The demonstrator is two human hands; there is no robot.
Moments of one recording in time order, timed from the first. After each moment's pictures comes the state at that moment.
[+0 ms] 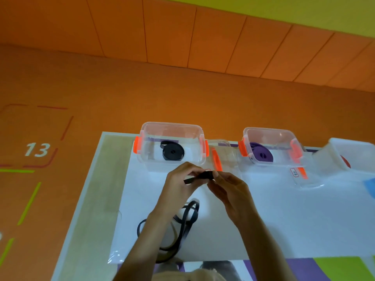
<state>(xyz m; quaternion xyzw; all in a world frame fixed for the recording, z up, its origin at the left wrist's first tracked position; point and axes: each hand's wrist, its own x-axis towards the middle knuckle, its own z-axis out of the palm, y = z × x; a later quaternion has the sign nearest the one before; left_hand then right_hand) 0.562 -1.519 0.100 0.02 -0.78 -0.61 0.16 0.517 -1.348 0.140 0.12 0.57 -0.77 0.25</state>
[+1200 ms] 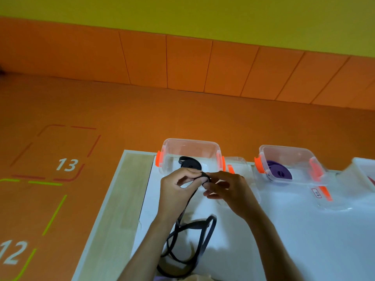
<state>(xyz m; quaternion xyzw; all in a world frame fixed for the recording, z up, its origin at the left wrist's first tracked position) 0.597 -1.555 0.141 0.10 -0.69 -0.67 0.25 0.518 -1.389 0.176 -0.22 0.75 -0.58 0.23</state>
